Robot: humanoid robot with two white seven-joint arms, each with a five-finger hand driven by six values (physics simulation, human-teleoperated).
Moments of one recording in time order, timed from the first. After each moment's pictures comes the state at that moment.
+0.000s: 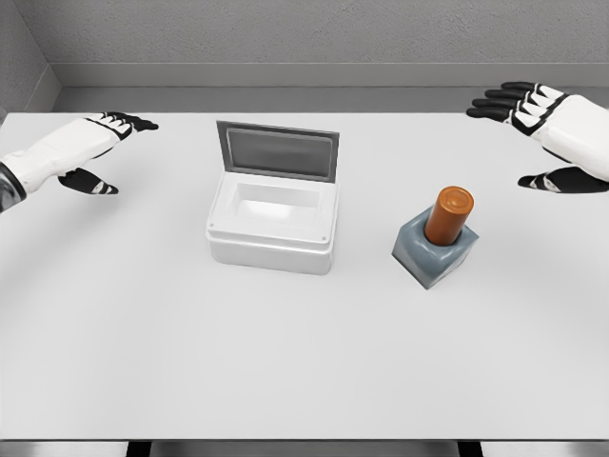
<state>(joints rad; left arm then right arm) -0.63 0.71 -0.51 -1.06 -0.49 -0.61 -0.20 -0.35 -1.09 0.36 -1.70 0.22 -0.58 0.08</state>
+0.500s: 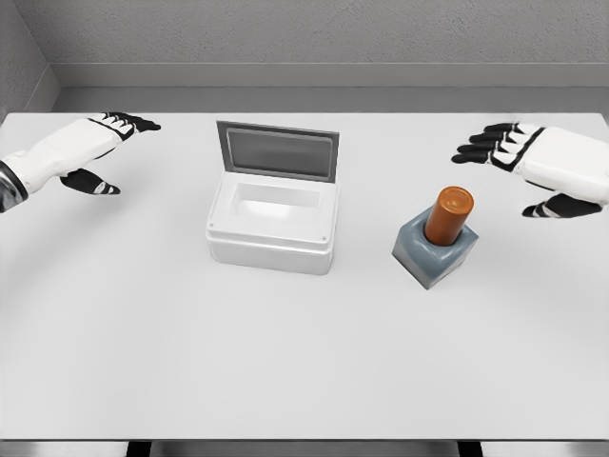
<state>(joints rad) -0.63 0.71 -0.51 -1.07 -0.48 -0.61 -0.20 -0.39 -1.10 0.35 -1.73 0.22 -0.58 0.40</state>
